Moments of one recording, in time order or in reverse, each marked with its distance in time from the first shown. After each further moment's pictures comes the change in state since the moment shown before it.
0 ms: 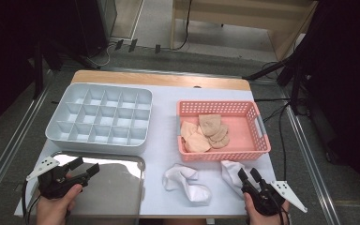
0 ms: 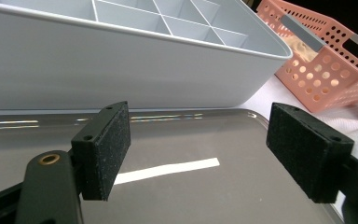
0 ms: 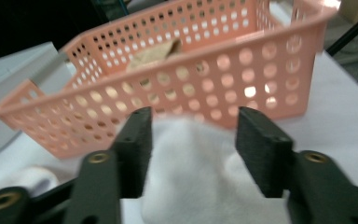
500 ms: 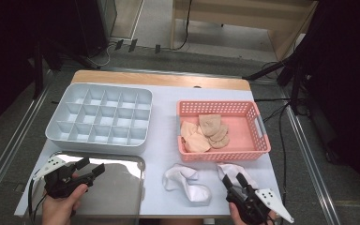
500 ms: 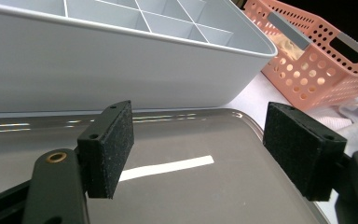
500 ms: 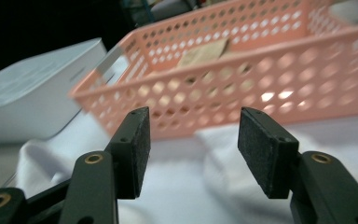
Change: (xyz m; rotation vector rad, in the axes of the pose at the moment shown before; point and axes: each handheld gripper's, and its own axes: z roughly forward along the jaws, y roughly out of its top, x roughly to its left) left arm -0.007 0.000 0.009 0.004 -0.038 -0.014; right arm 0.047 -0.018 -0.011 0.006 0.089 -0.038
